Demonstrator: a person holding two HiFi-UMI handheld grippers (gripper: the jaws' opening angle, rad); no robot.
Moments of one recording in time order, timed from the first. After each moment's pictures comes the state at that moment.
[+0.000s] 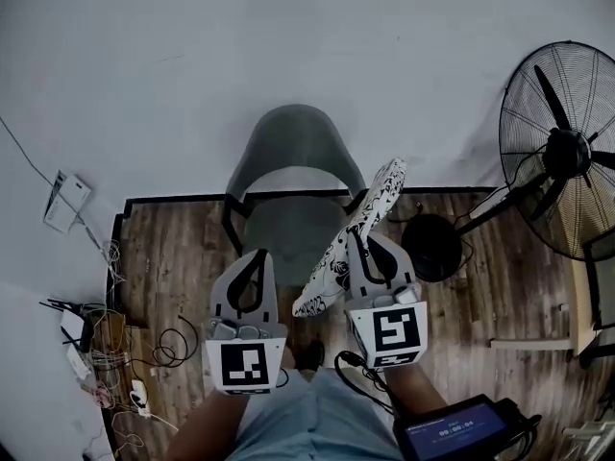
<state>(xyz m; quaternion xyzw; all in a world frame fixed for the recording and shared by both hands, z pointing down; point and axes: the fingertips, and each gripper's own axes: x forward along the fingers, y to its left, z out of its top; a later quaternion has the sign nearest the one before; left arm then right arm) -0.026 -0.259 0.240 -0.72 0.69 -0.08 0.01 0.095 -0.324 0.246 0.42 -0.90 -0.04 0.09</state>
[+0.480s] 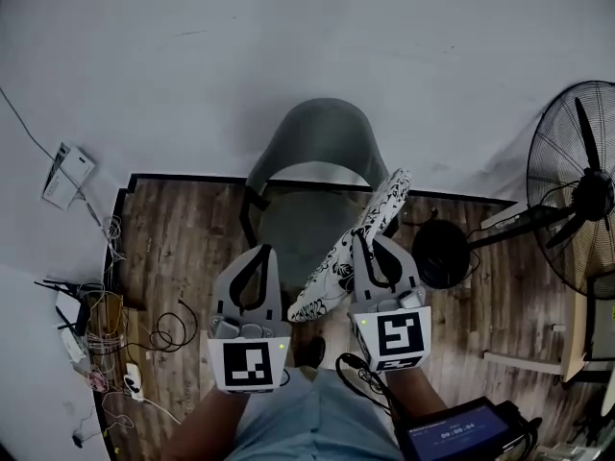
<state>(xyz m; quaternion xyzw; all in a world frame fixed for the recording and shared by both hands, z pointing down) -0.109 -0.292 0.263 -0.70 0.71 -0.08 -0.03 0.009 -0.360 0.273 0.38 -0.91 -0.02 0.13</state>
